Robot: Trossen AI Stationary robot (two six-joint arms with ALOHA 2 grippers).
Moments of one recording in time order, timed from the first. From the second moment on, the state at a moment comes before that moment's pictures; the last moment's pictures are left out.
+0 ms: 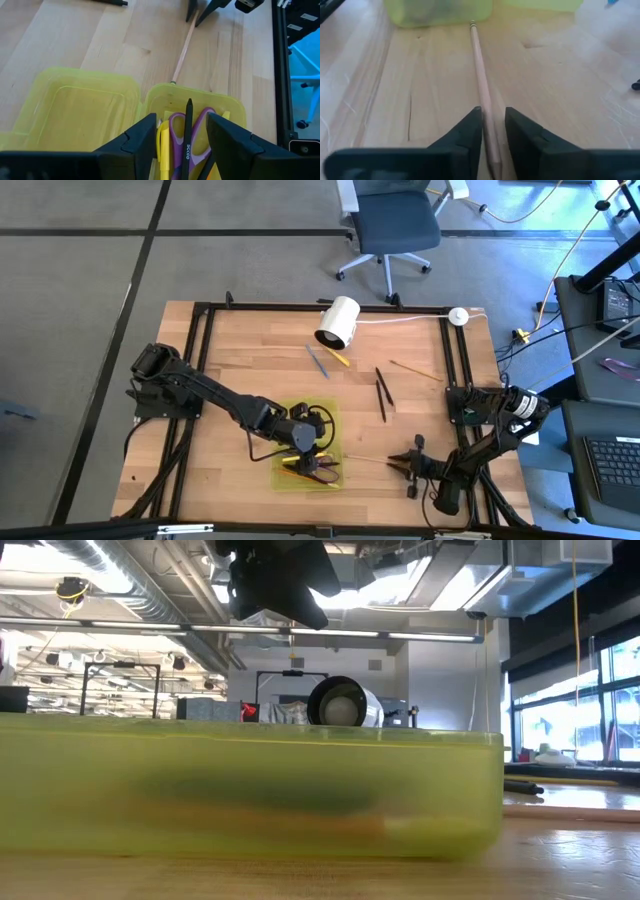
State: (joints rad) left arm -0.38 1.74 1.30 -0.41 -0.22 -0.59; right arm 1.14 1.94 0.53 0.17 1.05 1.17
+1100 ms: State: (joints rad) left arm -0.38 1.74 1.30 -0.41 -0.22 -0.59; right arm 1.14 1.87 0.59 0.08 0.98 1.18
